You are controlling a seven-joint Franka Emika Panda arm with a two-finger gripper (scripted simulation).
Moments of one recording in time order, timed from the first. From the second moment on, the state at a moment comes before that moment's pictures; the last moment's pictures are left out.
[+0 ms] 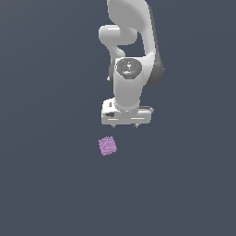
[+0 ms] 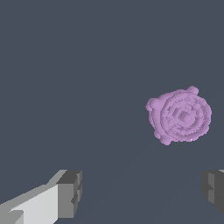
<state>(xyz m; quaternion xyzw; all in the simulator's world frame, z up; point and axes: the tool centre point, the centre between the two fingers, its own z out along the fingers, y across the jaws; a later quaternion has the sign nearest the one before) -0.006 0.033 0.161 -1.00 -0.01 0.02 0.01</state>
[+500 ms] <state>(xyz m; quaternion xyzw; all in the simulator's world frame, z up) -0.002 0.049 0.172 -1.00 -0.03 0.01 0.00</state>
